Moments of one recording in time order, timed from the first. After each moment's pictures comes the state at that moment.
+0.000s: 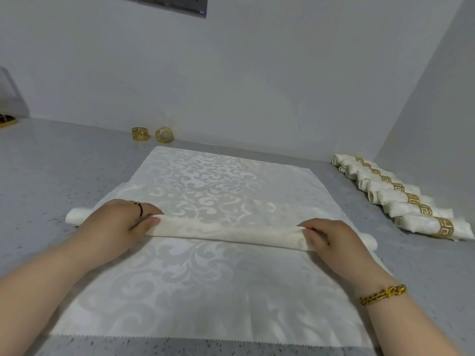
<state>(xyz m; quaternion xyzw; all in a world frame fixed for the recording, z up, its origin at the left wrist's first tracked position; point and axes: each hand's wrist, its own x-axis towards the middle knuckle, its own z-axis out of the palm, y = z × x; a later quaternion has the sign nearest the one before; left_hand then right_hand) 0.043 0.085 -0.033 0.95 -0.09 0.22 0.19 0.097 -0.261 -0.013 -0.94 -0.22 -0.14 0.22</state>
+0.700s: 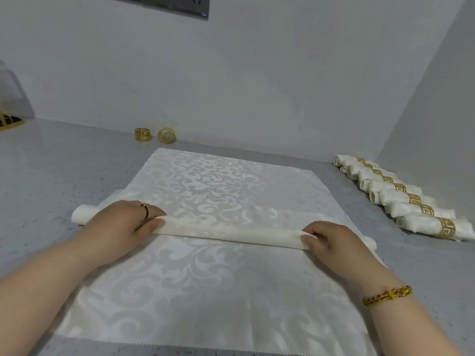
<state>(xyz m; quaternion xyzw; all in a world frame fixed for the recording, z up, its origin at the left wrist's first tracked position) 0.043 0.086 -0.036 0.95 -0.12 0.21 0.18 0.094 -0.261 -0.010 -0.95 -0.22 -0.08 0.18</state>
